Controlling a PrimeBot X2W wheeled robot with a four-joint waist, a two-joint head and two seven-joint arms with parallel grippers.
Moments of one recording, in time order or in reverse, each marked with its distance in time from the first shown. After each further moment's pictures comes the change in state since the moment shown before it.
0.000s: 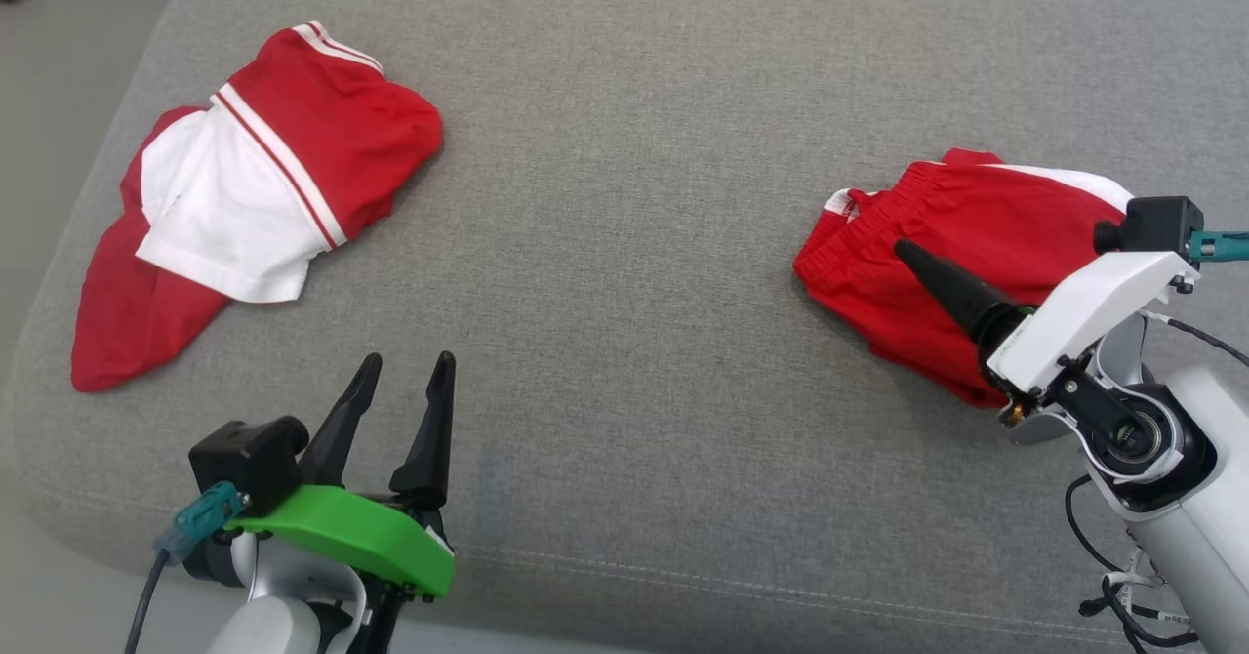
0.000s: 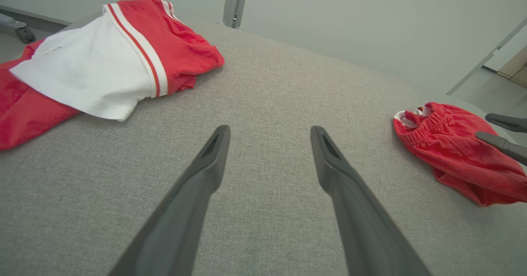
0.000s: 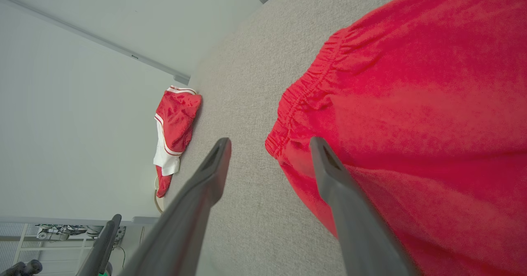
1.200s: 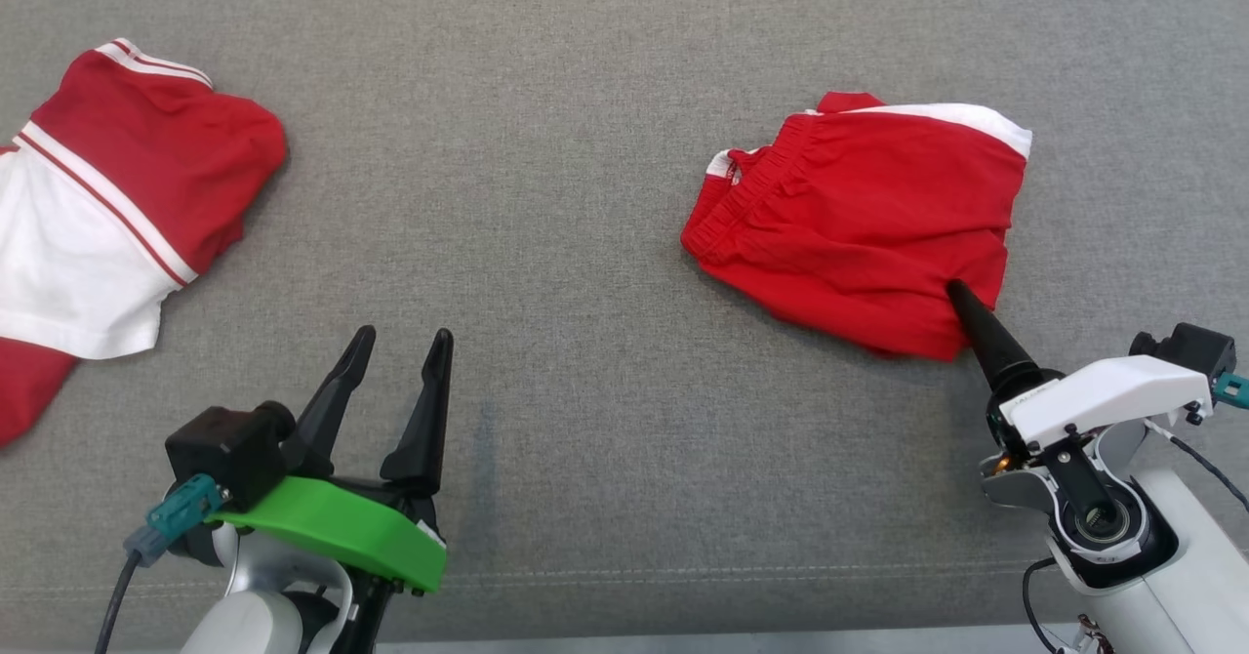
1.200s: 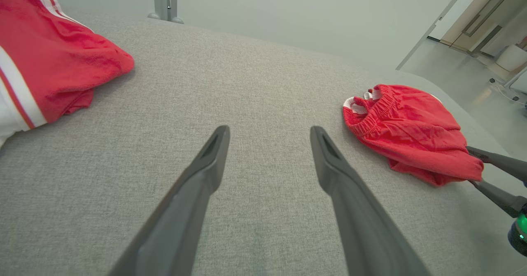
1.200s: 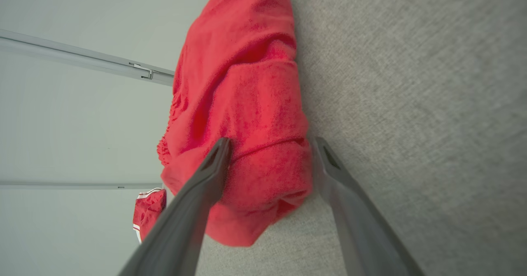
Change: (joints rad) left arm 0.006 0.037 0.010 -0.108 0.021 0.001 0.026; right arm 0.167 0.170 -0.152 0.067 0.082 0.020 -0.278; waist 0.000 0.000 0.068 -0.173
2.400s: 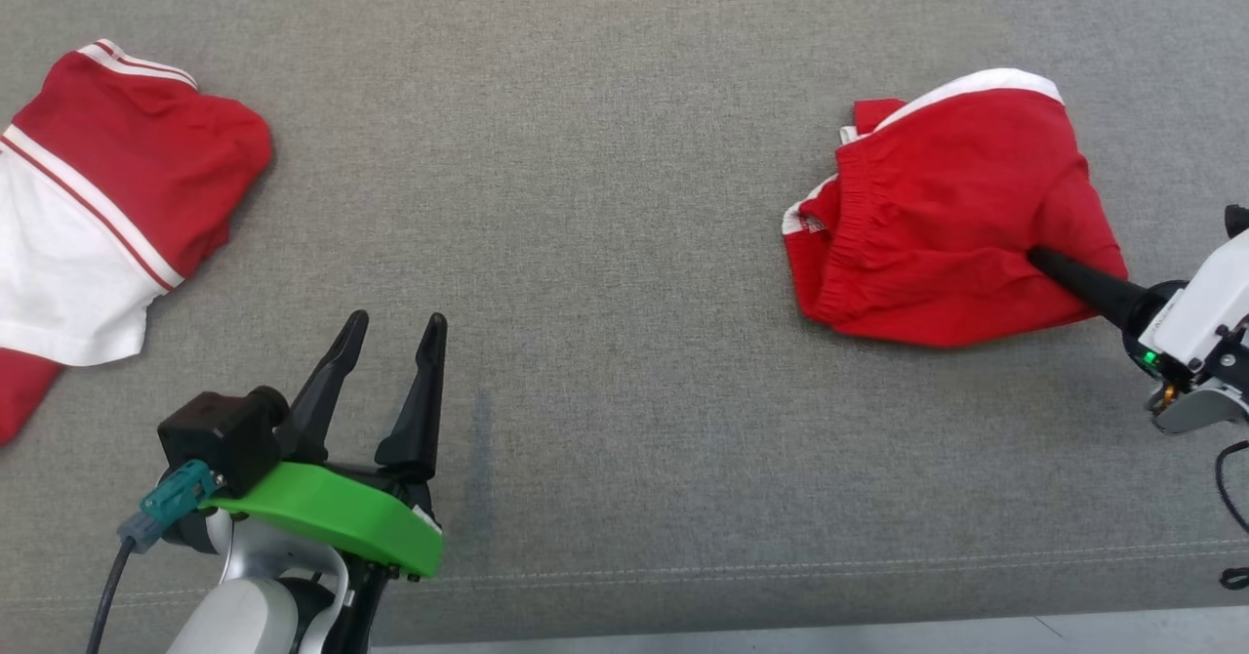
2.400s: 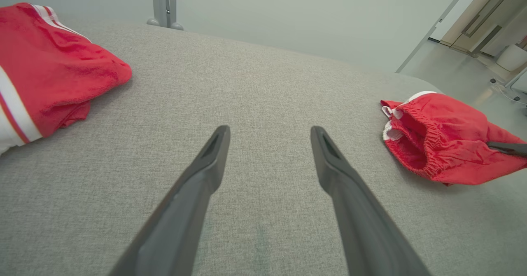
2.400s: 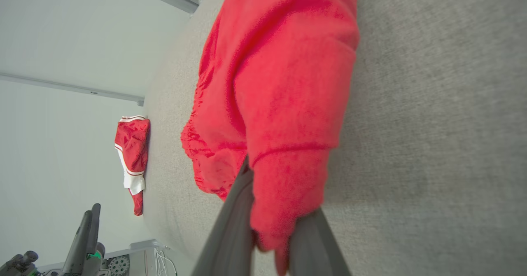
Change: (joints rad) left arm -0.025 -0.004 0.011 0.005 0.008 0.001 0.010; right arm -0.167 -0.306 0.061 0.044 0.093 0.117 0.419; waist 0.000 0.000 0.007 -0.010
